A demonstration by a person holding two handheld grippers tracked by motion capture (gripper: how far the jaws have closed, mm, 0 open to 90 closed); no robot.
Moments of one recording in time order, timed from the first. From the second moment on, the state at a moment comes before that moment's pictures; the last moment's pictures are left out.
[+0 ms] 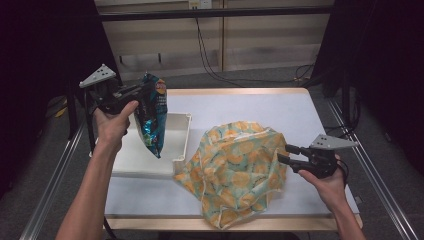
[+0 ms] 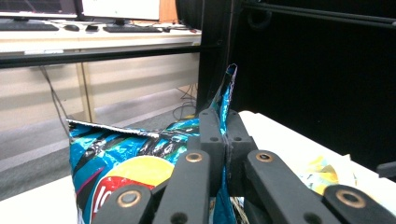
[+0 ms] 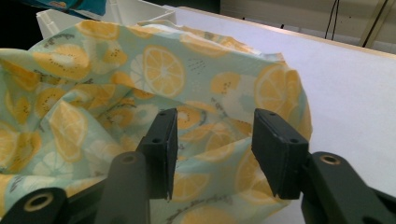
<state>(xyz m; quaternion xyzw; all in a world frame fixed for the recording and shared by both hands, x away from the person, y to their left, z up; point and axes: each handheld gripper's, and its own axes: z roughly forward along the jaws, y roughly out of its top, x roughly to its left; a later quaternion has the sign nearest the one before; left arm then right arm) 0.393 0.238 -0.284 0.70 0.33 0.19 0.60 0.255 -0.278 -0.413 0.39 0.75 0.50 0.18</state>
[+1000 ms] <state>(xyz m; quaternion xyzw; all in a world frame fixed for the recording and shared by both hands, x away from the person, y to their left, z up) 0.415 0.242 -0.329 0.70 0.37 0.19 0.58 0.199 -0.279 -0.439 0.41 0.75 0.50 0.17</state>
